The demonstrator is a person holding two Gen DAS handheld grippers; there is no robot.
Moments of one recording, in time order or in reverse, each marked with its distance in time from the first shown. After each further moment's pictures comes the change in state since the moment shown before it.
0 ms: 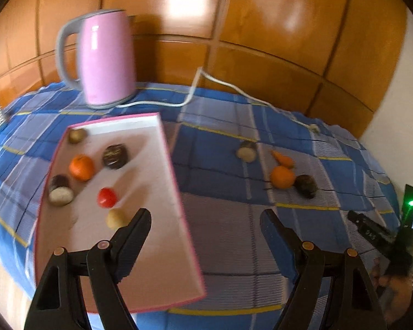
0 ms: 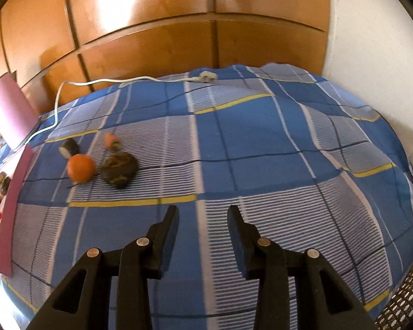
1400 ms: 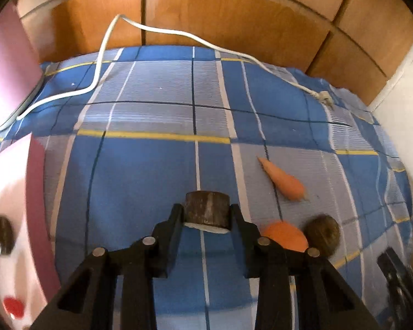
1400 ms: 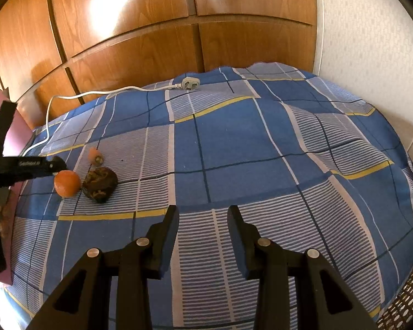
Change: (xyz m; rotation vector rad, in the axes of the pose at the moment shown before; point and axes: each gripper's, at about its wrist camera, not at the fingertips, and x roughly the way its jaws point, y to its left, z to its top) left arm 0.175 -0.066 0.073 0.101 0.260 -0.067; right arm 0.002 -0.026 0.009 0.045 -0.015 0.011
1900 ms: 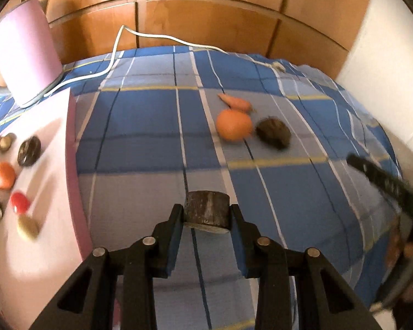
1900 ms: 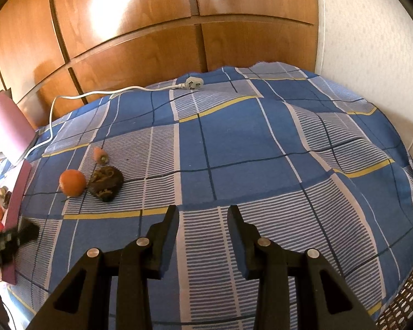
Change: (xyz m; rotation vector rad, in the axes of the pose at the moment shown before) left arm -0.072 -0.018 -0.125 0.108 -0.066 -0.017; right arm -0.005 0.004 -0.001 0.000 0.005 0.016
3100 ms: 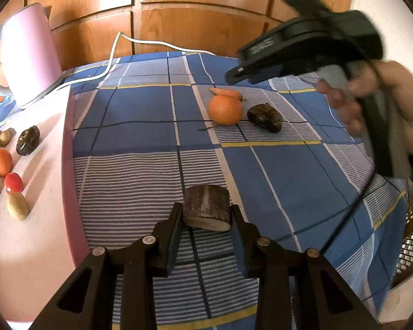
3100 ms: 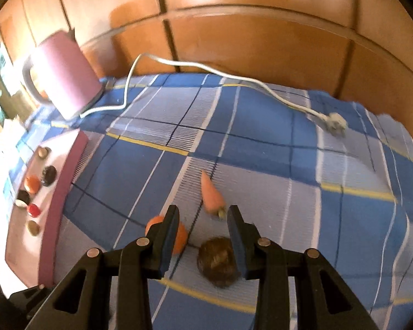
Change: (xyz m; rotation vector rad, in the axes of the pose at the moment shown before) left arm 0.000 -0.001 -0.028 0.036 -0.086 -0.013; right arm 0.066 0.140 0.085 -0.394 0.192 0.279
